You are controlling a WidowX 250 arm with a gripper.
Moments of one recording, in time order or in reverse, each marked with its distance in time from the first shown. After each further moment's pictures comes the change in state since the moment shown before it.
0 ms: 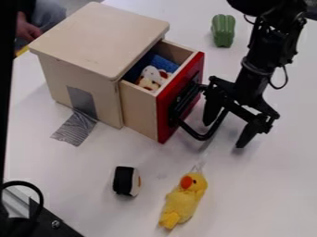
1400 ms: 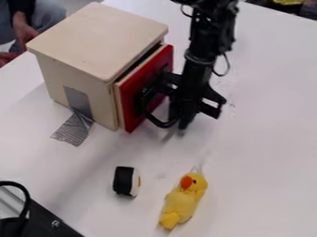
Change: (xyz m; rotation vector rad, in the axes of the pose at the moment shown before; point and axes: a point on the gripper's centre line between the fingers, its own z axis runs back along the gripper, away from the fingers) arm -0.030 0.070 -0.014 -0.018 0.025 0.210
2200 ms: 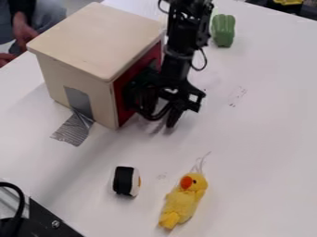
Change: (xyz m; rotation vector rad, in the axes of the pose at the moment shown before) arm 0.002 0.022 0.000 0.013 0.032 0.068
